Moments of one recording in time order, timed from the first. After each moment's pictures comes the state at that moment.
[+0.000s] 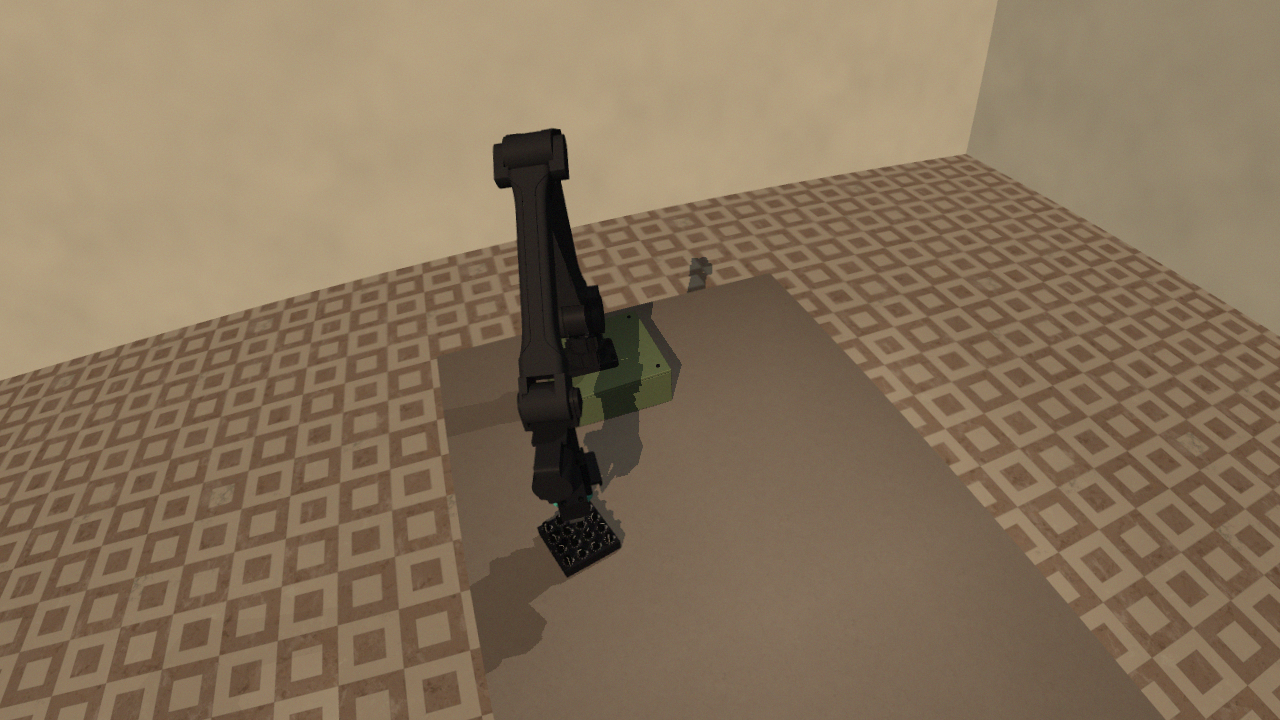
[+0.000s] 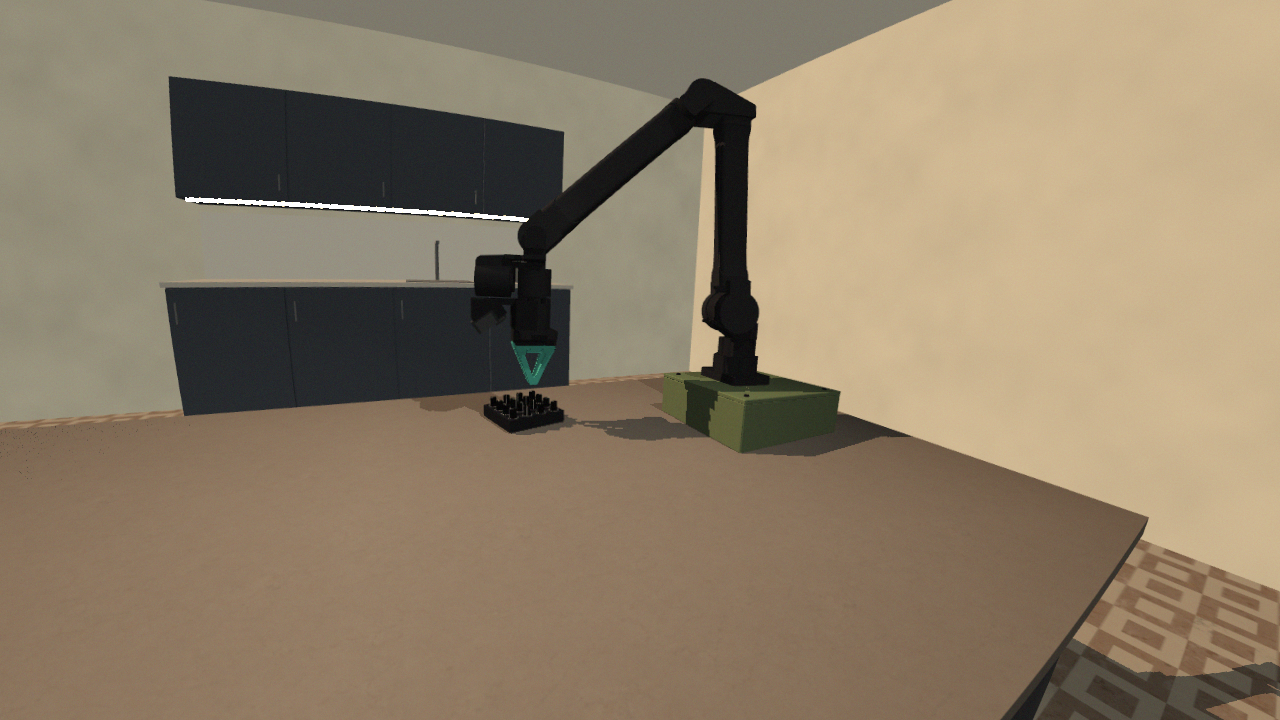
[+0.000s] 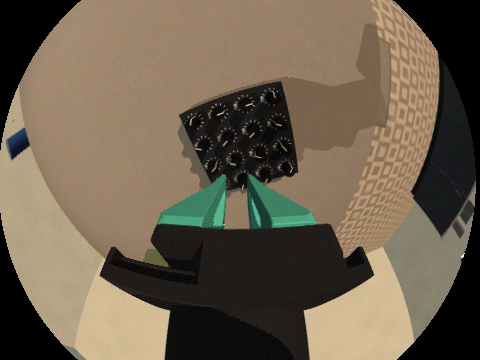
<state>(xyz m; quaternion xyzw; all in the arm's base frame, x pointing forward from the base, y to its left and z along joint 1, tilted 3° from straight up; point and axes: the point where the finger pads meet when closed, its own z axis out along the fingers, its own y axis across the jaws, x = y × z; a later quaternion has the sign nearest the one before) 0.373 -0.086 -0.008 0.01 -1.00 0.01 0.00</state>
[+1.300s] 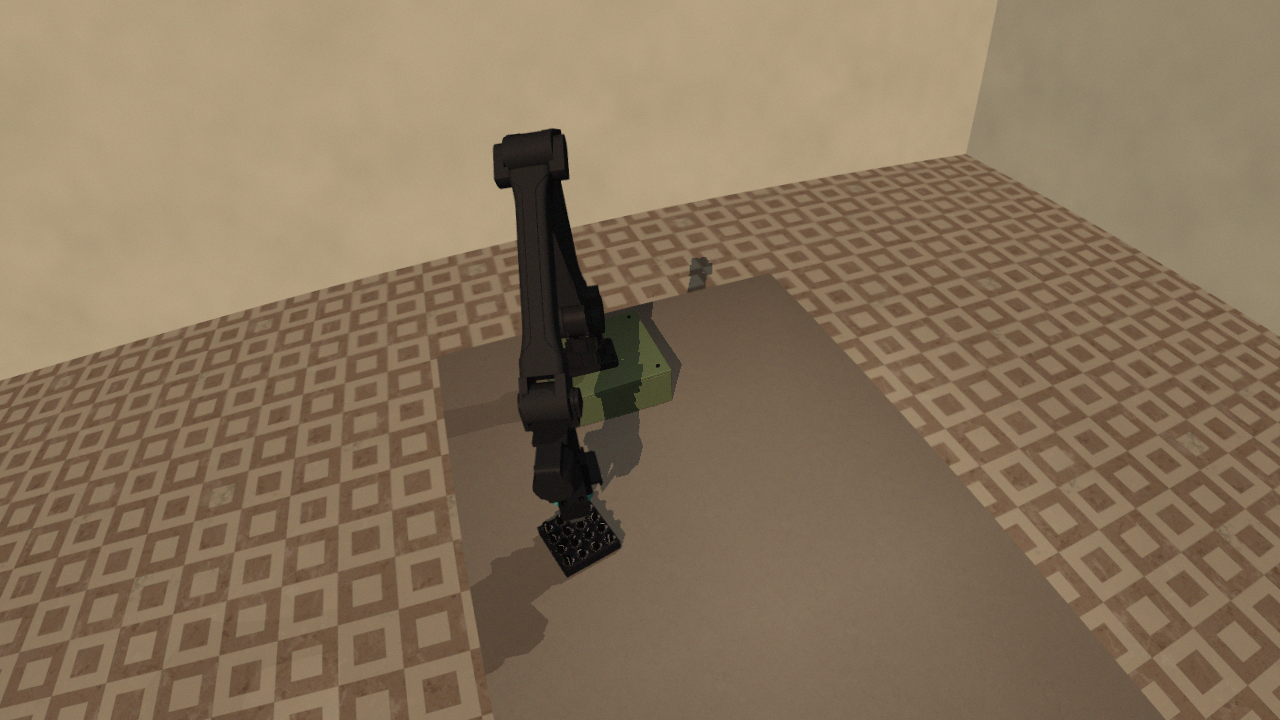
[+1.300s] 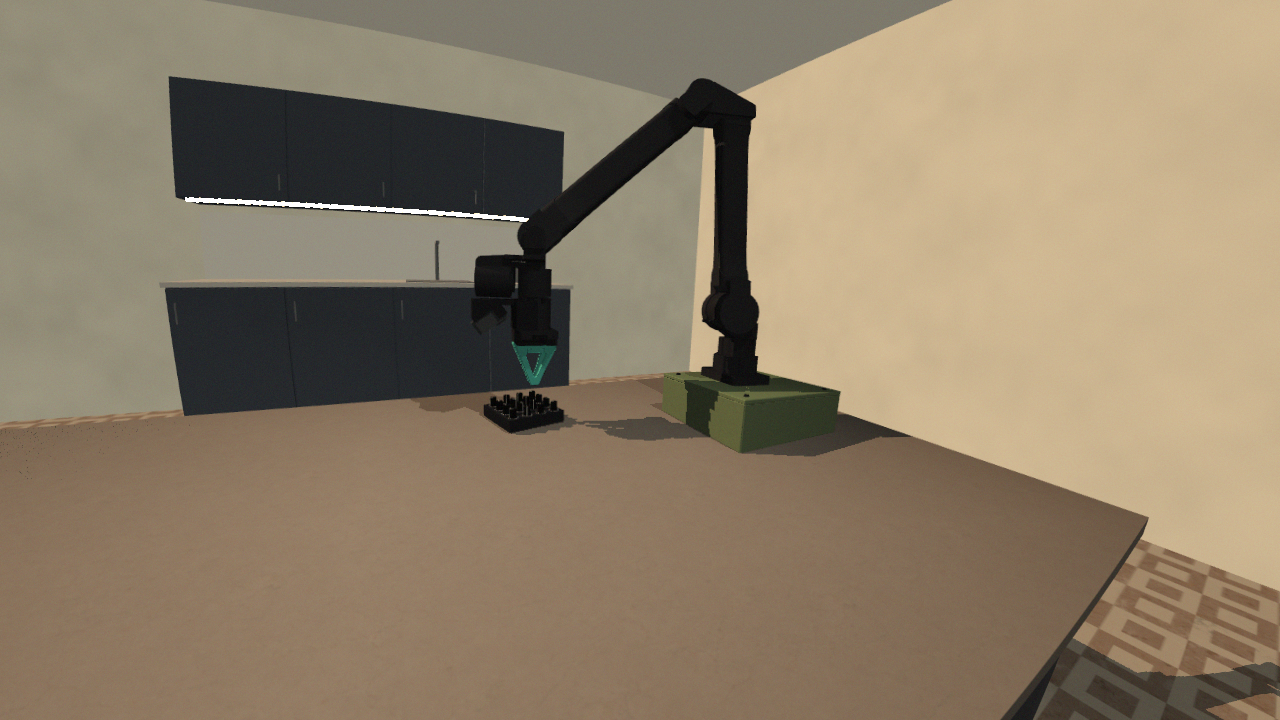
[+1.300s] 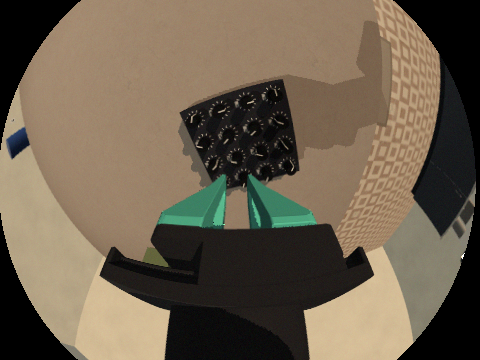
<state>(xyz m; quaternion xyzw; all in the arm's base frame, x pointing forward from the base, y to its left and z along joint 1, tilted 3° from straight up) 0.371 -0.085 -0.008 0.01 -1.00 0.01 0.01</state>
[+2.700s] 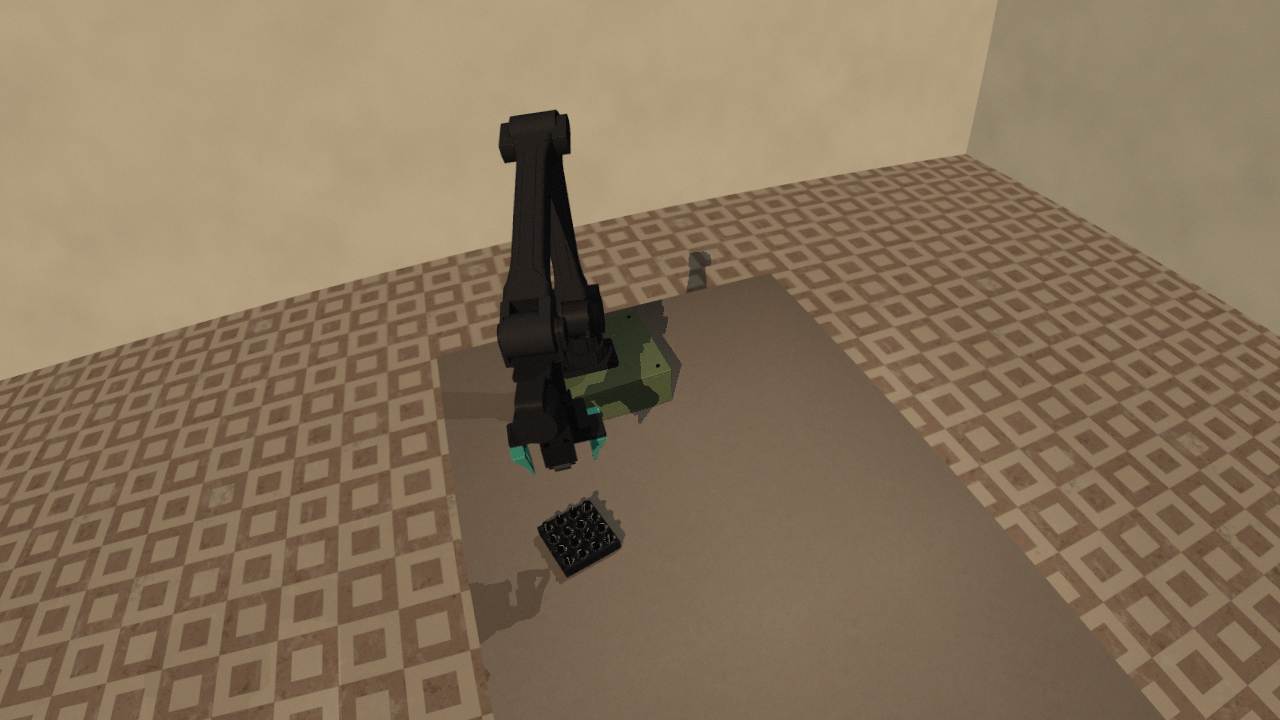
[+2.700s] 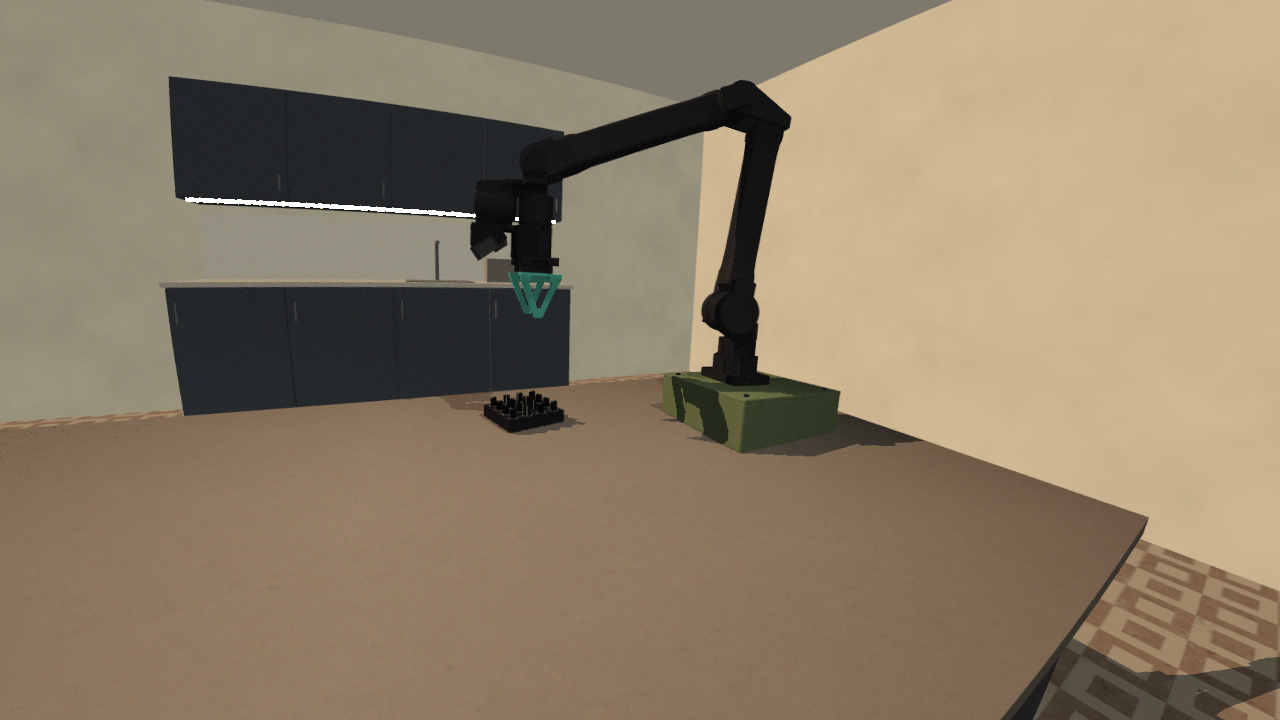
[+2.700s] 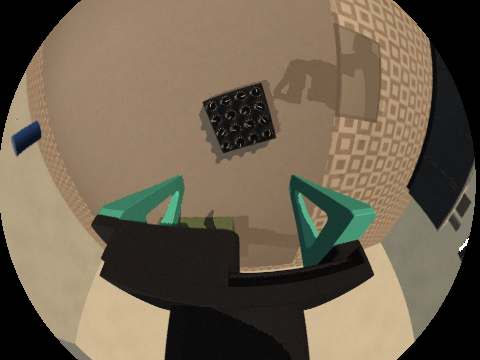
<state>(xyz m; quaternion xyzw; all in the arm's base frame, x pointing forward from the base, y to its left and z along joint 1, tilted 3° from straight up) 0.375 -0.083 0.114 0.01 -1.00 0.01 0.01</state>
